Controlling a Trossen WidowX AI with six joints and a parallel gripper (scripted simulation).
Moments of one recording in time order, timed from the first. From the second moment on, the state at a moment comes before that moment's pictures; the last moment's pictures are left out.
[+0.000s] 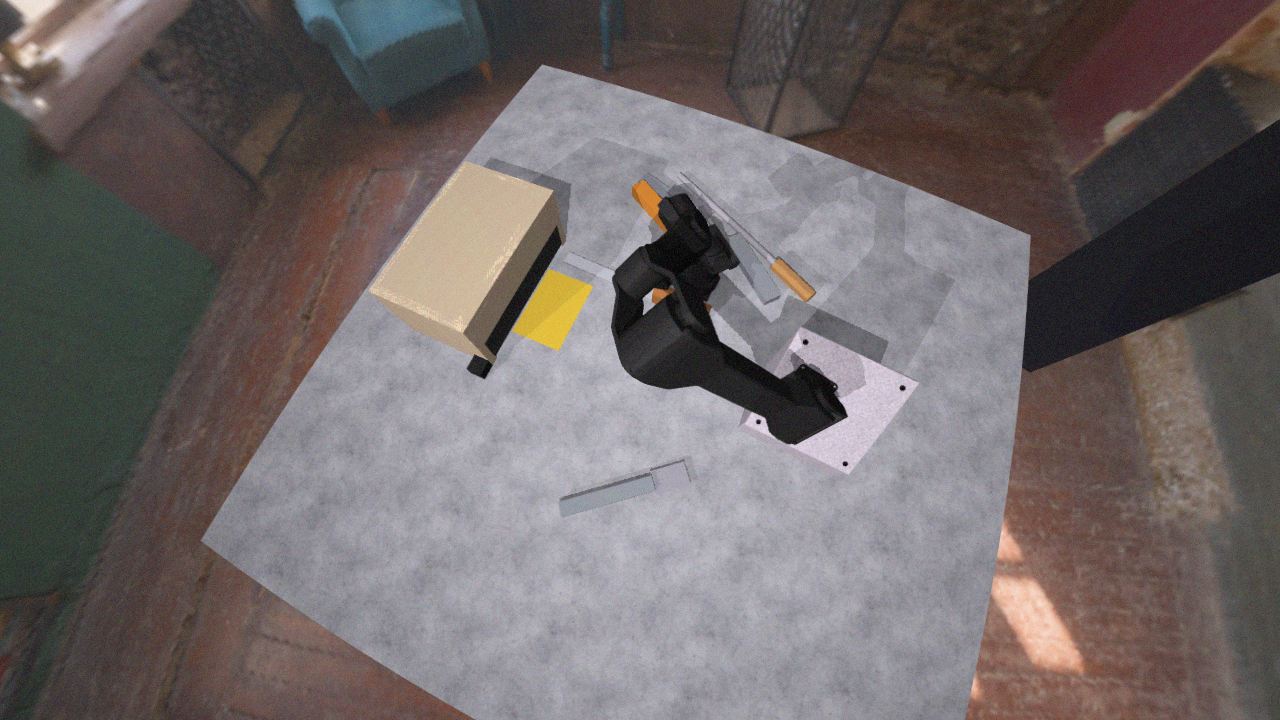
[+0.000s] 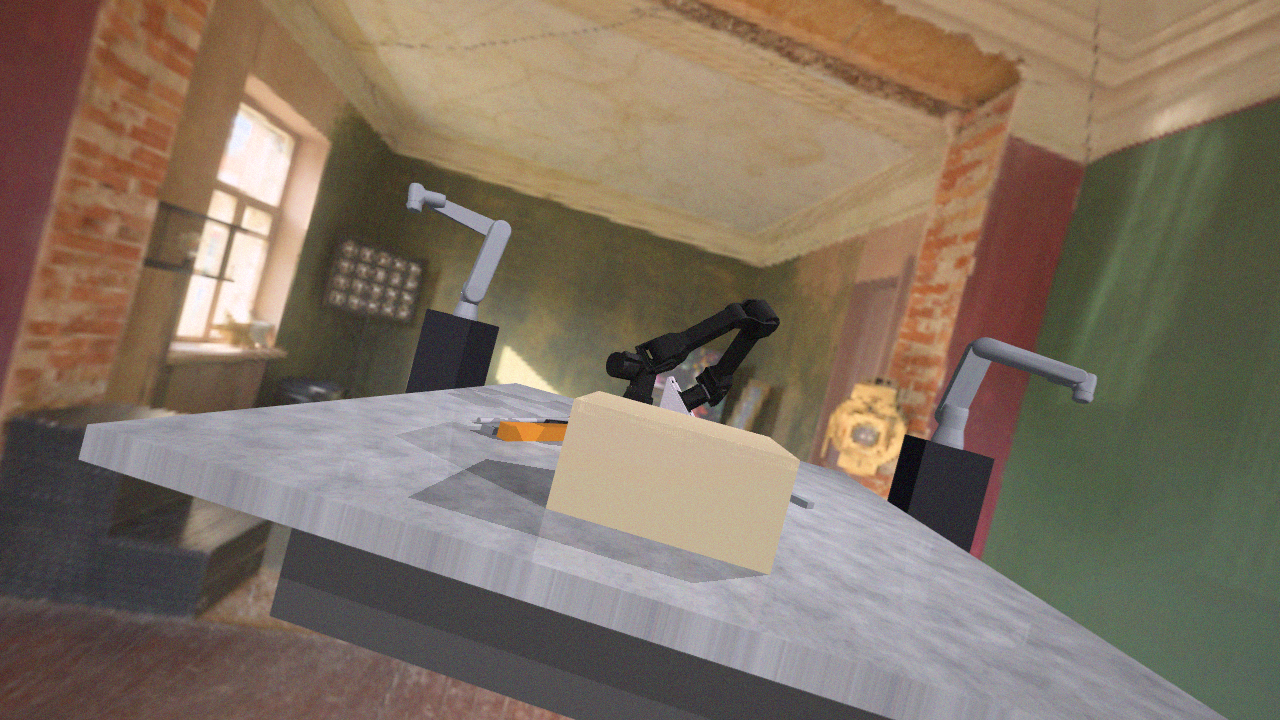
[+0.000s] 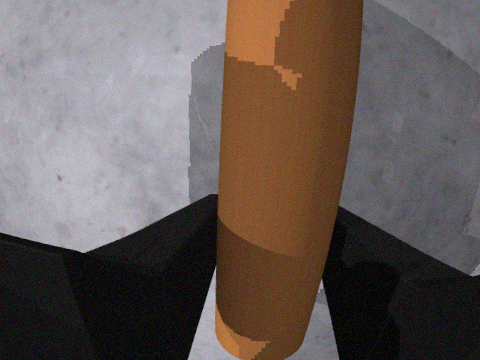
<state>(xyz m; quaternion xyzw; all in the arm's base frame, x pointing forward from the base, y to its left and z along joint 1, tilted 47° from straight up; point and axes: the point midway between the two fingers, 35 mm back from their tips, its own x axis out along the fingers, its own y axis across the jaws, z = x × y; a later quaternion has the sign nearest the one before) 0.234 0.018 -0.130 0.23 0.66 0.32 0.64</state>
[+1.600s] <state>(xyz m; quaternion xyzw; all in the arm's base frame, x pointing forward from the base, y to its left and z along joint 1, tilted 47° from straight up) 0.233 0.018 -0.131 0.35 0.71 0.19 0.58</state>
